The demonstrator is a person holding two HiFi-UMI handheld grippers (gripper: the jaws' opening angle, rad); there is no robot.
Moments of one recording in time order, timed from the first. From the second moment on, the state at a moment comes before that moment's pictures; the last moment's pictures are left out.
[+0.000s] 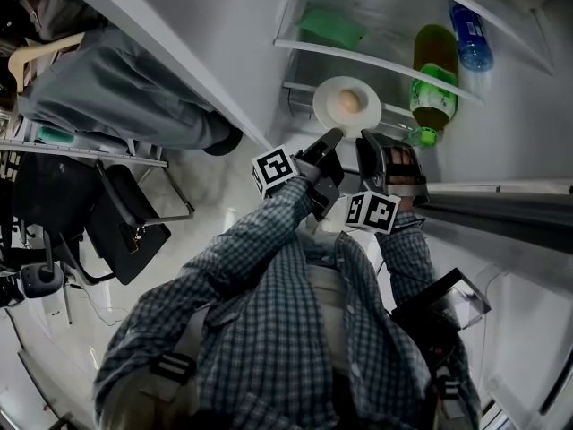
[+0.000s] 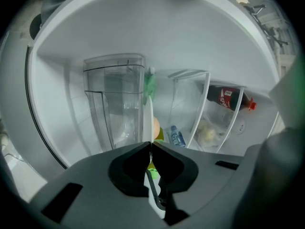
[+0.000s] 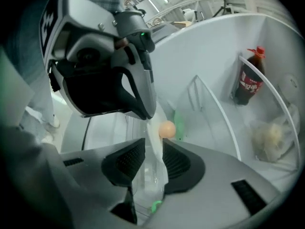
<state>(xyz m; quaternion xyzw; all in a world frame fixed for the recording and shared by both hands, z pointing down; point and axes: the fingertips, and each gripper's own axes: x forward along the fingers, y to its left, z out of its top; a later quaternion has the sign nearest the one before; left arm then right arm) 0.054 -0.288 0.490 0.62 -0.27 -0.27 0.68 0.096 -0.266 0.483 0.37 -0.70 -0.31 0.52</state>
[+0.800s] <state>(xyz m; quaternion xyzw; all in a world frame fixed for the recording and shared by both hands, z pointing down) 0.059 -0.293 0.478 0.62 -0.23 -0.31 0.68 0.094 -0.281 0.489 0.35 -0.65 -0.38 0.55</state>
